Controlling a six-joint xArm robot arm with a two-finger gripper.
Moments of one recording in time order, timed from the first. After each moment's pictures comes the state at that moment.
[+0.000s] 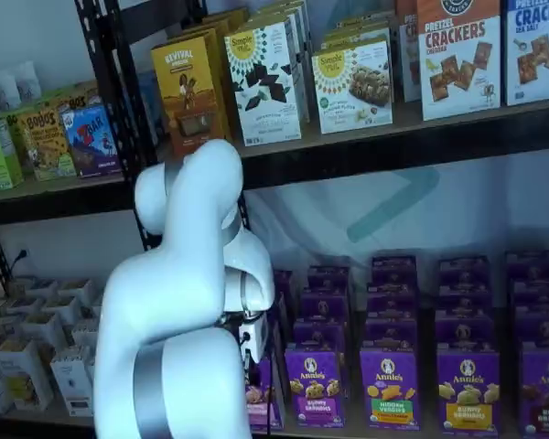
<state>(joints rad) 0.35 1.04 -1.46 0.23 0.36 -1.43</state>
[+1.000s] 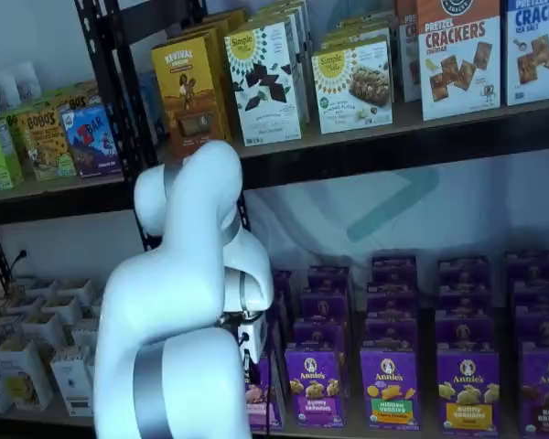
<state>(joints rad) 0.35 1.04 -1.47 0.22 0.36 -1.42</state>
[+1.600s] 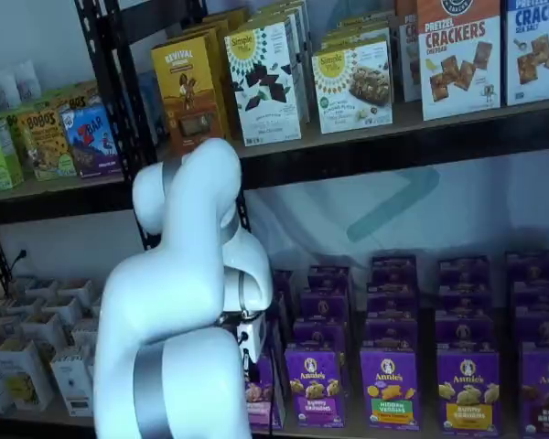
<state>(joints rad) 0.36 1.03 -1.45 0.23 0.35 -1.42</state>
